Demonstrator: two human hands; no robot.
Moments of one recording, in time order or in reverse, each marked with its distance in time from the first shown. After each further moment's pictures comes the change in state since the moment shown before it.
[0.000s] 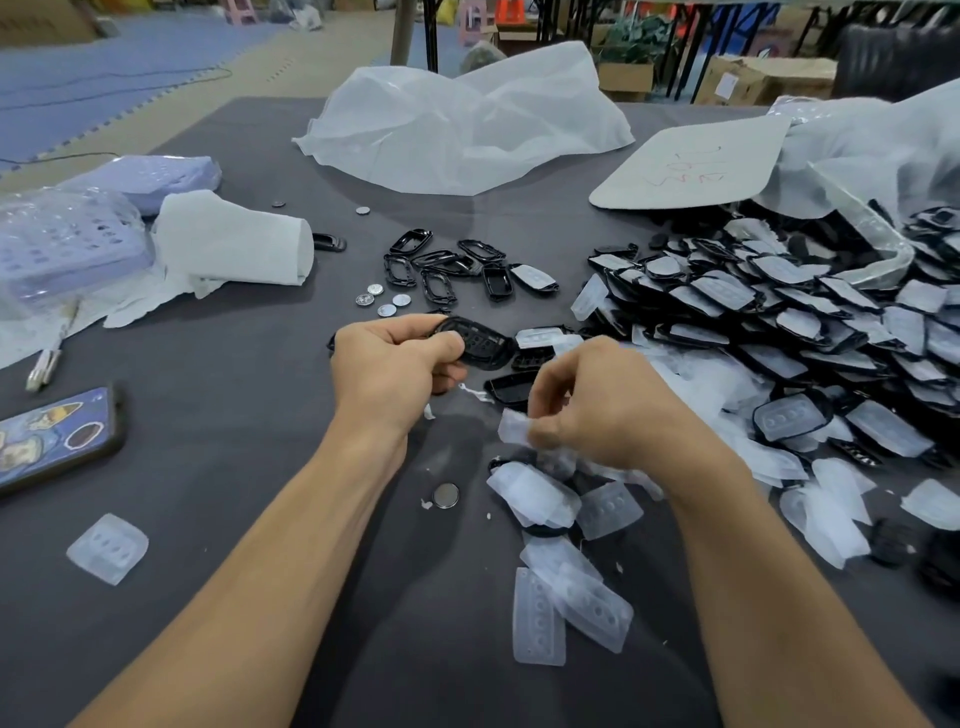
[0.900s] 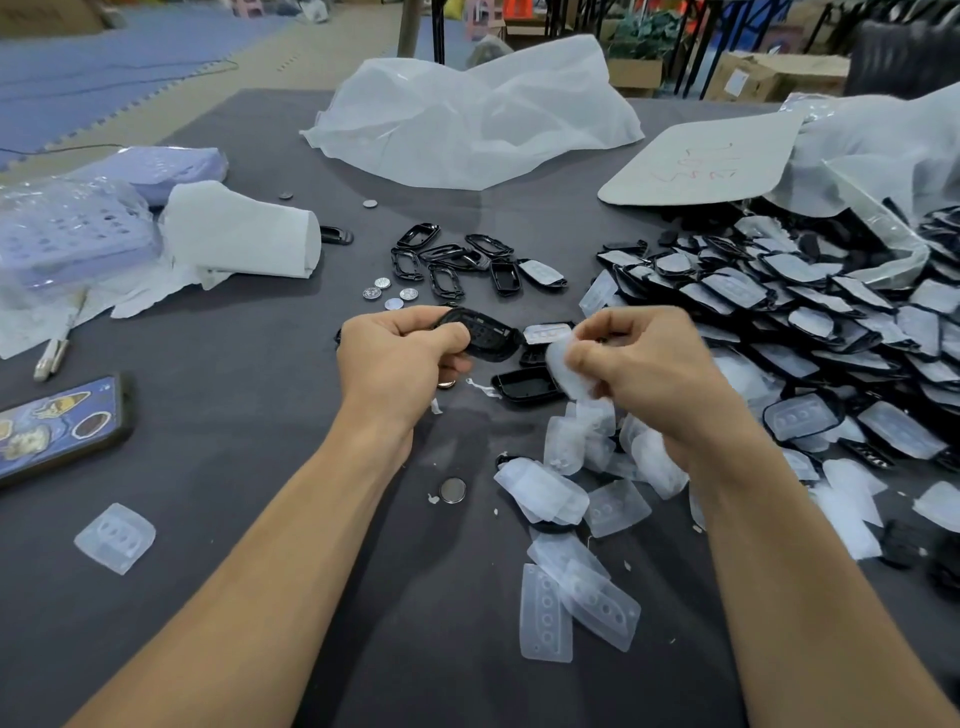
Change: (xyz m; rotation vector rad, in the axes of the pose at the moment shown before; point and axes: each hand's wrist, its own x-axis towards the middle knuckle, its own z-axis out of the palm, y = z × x) left_hand 0.001 0.001 -0.001 0.035 -0.013 0.011; right_hand 0.005 0.013 -0.009 0.538 0.266 0.102
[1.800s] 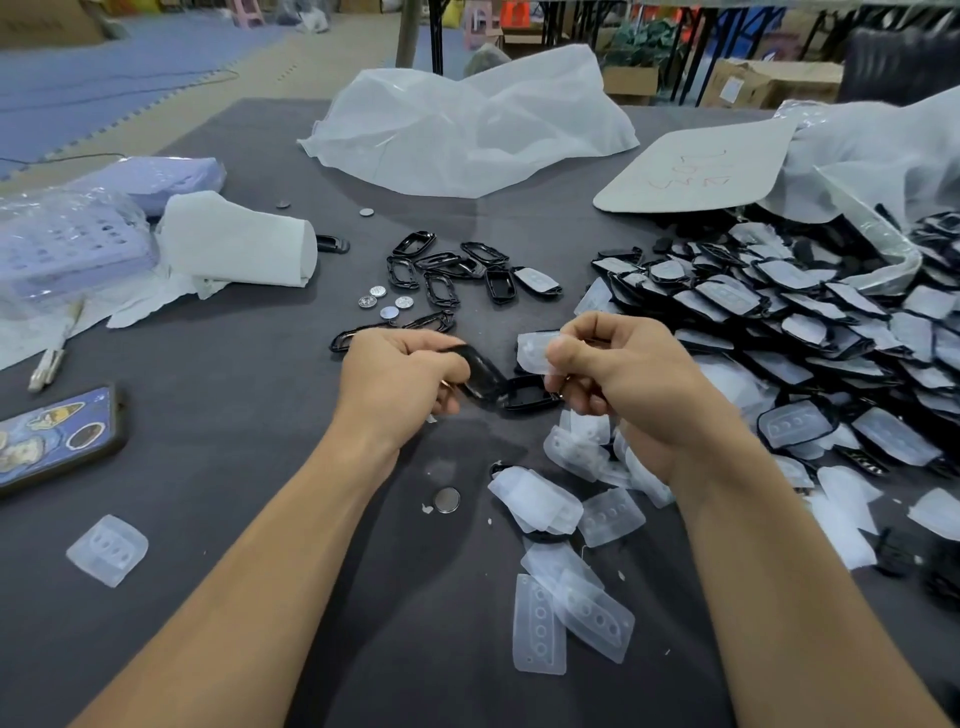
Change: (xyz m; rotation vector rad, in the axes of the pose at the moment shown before) left_hand -0.002 -0.001 -0.005 0.166 -0.101 -0.069; right_hand -0.001 -0.003 0.003 0.333 -0.184 0.038
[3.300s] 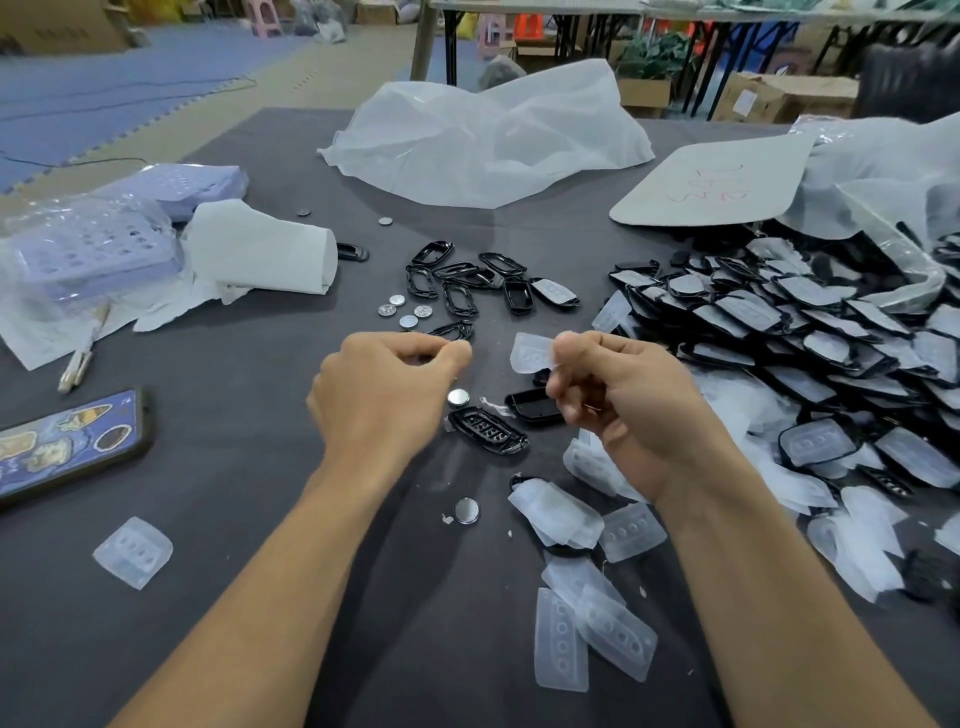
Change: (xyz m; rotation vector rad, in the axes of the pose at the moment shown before) left_hand -0.010 0.006 -0.013 0.451 0.305 0.149; right_hand 0.004 0.004 0.019 0.256 -0.037 0.067
